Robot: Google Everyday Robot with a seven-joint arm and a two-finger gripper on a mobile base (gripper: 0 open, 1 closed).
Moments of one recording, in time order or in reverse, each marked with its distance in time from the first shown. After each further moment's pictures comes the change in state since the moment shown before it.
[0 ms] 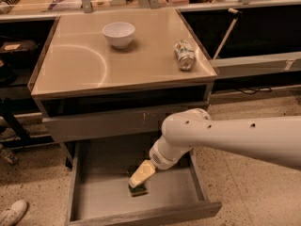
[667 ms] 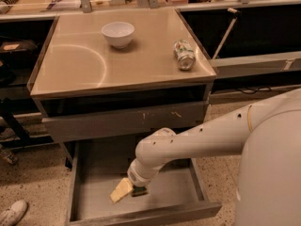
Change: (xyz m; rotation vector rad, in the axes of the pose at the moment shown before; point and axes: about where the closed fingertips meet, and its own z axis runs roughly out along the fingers) arm -0.001 0.043 0.102 -0.049 0.069 0.044
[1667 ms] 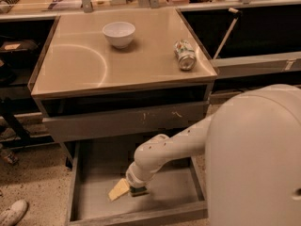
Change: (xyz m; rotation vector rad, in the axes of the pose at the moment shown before) arm -0.011 -0.013 0.050 -0.019 -0.012 0.081
